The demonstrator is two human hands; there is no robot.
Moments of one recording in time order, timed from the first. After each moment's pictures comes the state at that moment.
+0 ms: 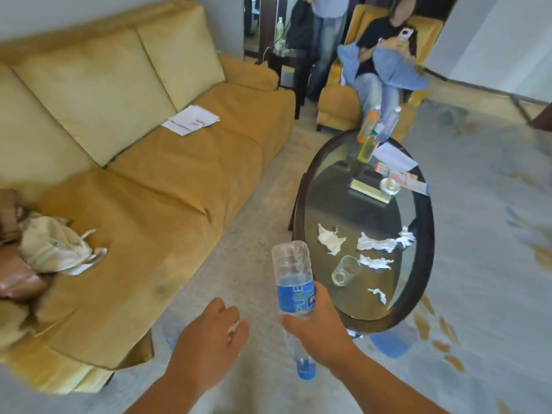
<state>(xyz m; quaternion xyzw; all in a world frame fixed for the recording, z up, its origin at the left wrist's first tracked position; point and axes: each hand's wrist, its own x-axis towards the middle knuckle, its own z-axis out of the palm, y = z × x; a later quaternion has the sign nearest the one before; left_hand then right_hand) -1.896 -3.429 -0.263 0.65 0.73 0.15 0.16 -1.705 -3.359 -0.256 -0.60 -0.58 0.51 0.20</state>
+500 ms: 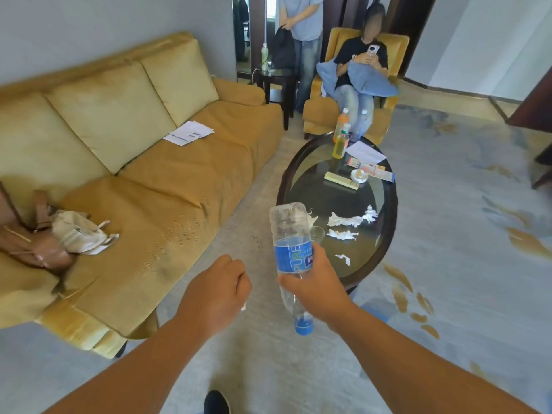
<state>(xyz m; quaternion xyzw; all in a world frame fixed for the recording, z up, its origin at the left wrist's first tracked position) -1.787 -3.529 -0.165 0.67 0.71 0.18 0.12 -1.604 -3.474 -0.169 -0.55 -0.60 0.51 0.28</state>
